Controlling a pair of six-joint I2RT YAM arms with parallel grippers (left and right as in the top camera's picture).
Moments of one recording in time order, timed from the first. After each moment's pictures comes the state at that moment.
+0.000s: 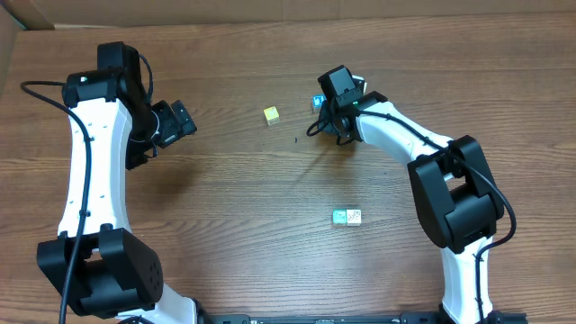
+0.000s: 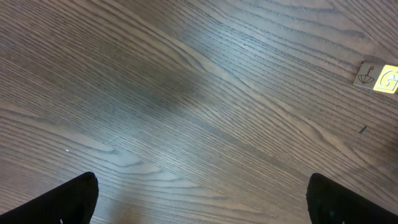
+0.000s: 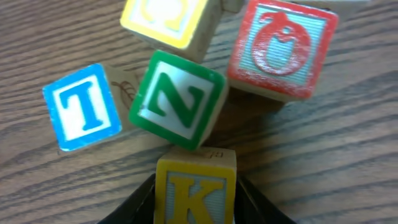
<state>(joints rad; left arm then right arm) 0.16 1.75 1.65 -1.33 0.05 -0.42 0.46 2.19 1.55 -0.50 0.11 0.65</state>
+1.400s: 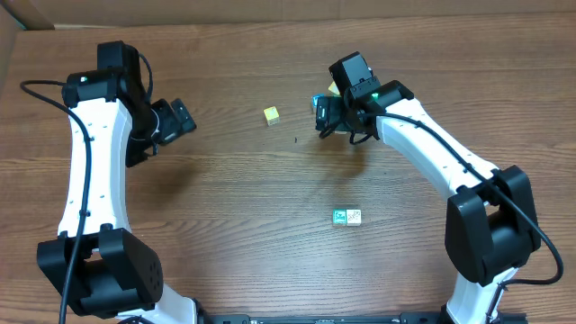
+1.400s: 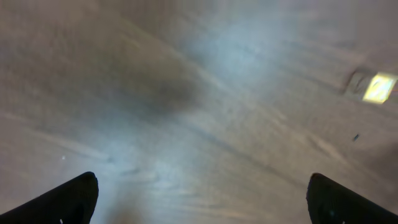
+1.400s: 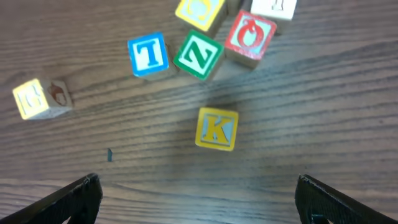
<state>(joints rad) 0.16 1.75 1.65 -1.28 0.05 -0.43 0.46 1.96 1.55 -0.72 0.06 0.51</state>
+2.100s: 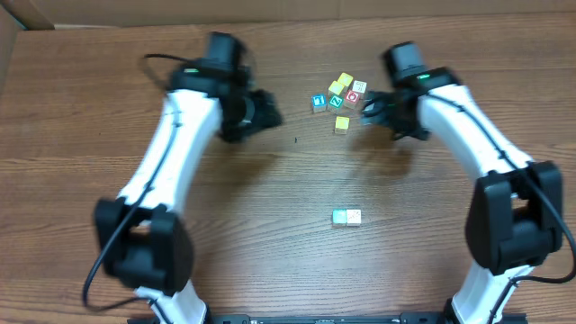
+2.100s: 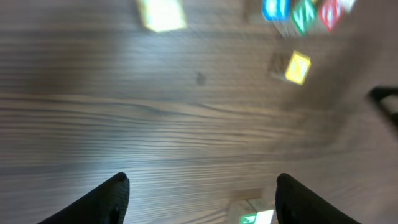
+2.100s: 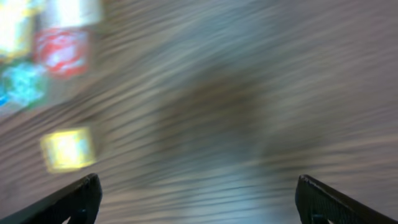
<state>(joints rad) -0.26 1.89 1.66 -1.06 0.29 -0.49 0.20 1.96 1.55 -0.92 0.03 0.54</state>
